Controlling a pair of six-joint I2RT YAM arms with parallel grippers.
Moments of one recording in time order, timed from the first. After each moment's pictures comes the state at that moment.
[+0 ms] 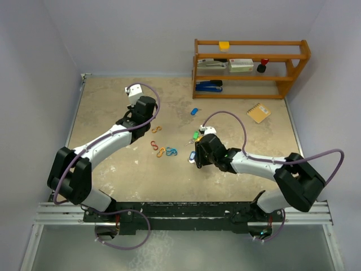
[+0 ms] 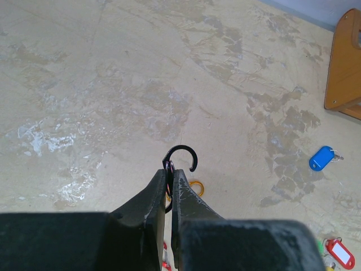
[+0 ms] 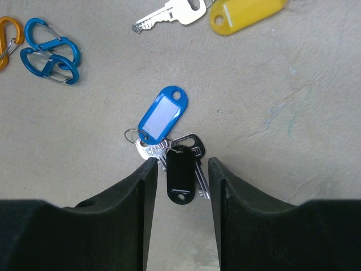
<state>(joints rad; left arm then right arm) -0.52 1.50 1.03 -0.13 -0.64 -0.59 0.79 1.45 0.64 -0.05 0.17 0.56</state>
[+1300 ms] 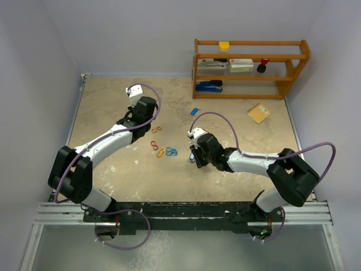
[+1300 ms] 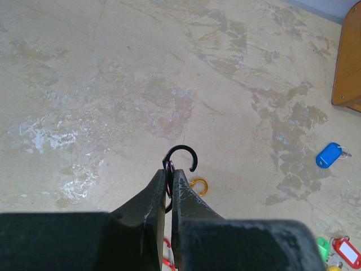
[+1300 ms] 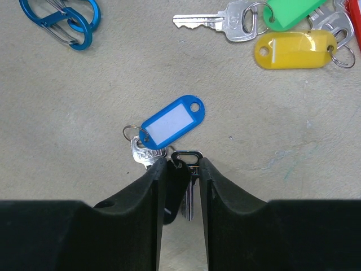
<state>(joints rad) -0.52 1.51 1.03 -0.14 -0.64 -0.59 0.80 1.49 0.65 0.01 0.11 0.15</state>
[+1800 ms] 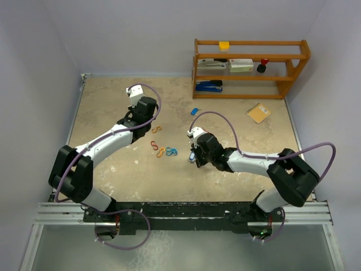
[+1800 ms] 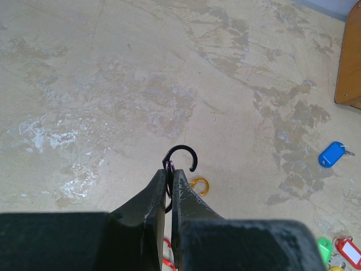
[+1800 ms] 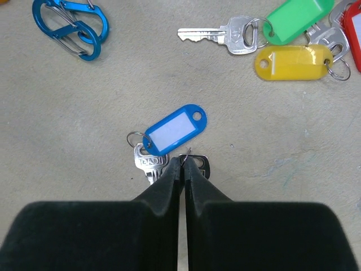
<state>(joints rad) -0.52 1.52 1.03 -0.14 -0.64 -0.59 0.80 1.50 0.65 0.04 0.10 0.14</state>
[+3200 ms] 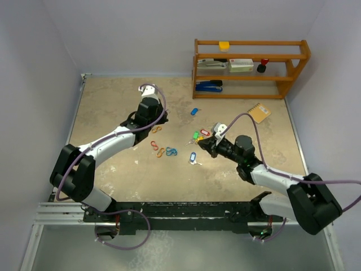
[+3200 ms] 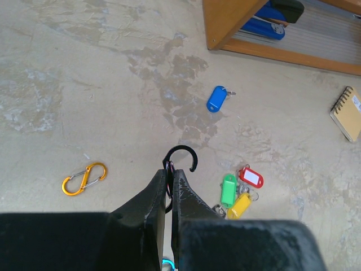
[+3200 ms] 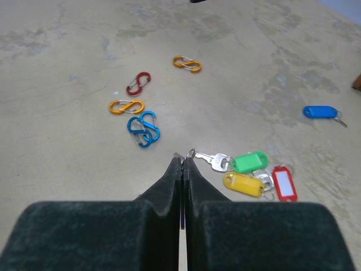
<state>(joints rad) -0.55 1.53 1.00 0.05 -0.24 -0.57 0.53 1.14 0.32 0.69 -0.40 -0.07</state>
